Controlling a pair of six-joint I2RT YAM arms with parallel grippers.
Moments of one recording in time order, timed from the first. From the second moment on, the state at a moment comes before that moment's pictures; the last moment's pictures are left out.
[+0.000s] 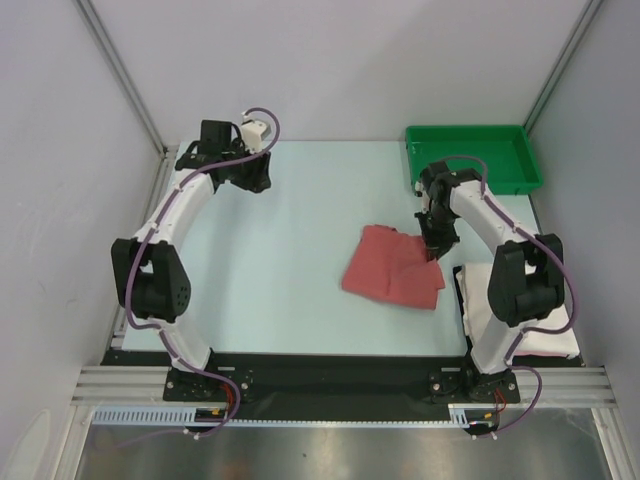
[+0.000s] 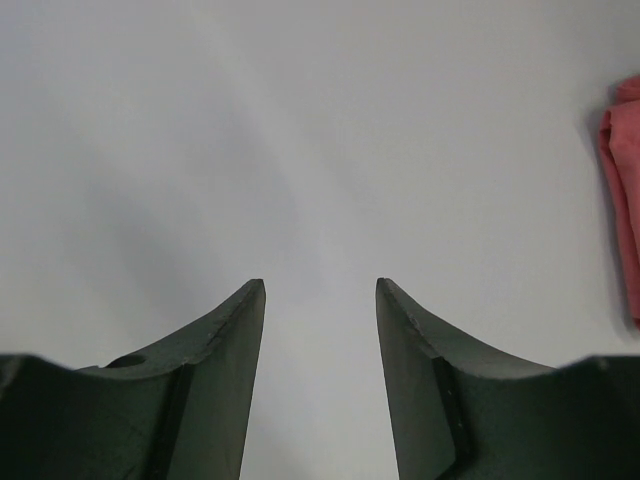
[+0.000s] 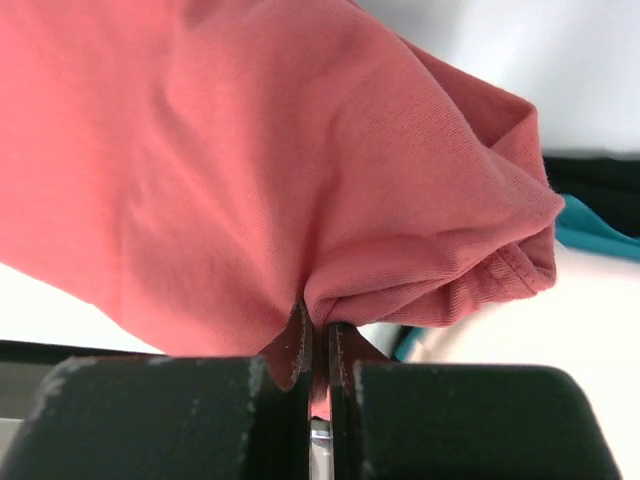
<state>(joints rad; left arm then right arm) -0.15 1.77 1.60 -0.59 0.34 0.25 0.24 1.76 1.44 -1.16 -0.02 0.10</state>
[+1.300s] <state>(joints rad) -0.11 1.80 1.68 -0.58 0.40 0.29 0.31 1.11 1.27 -1.33 0.50 -0.31</state>
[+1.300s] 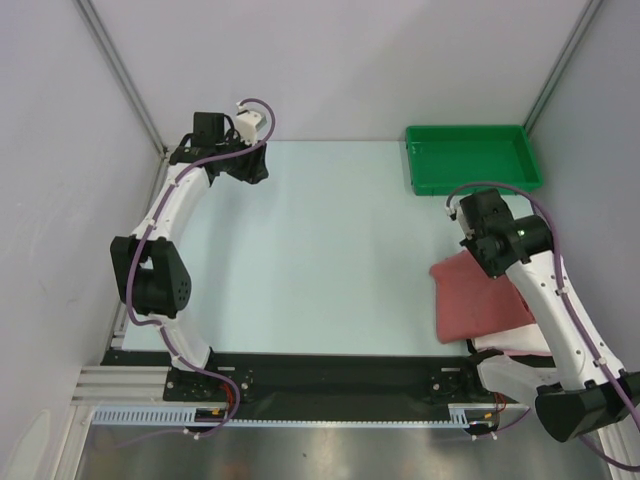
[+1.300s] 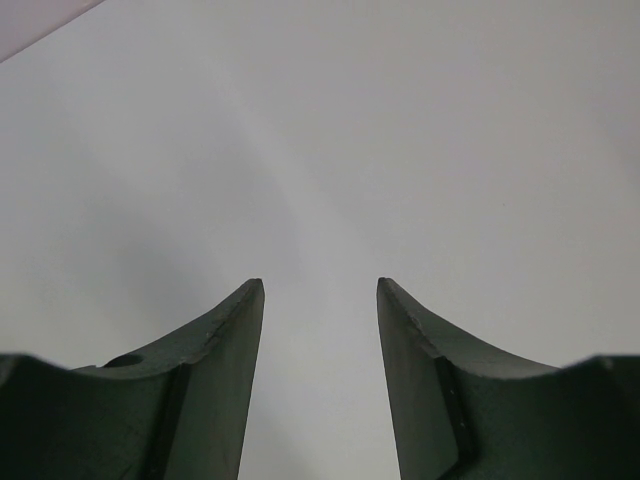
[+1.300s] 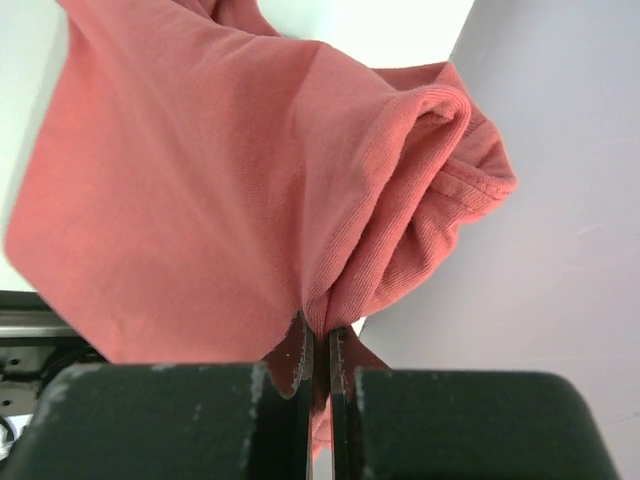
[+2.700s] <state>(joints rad) -0.11 1.88 1.73 -0.59 0.41 0.29 -0.22 1.06 0.89 -0.83 0.62 -0.82</state>
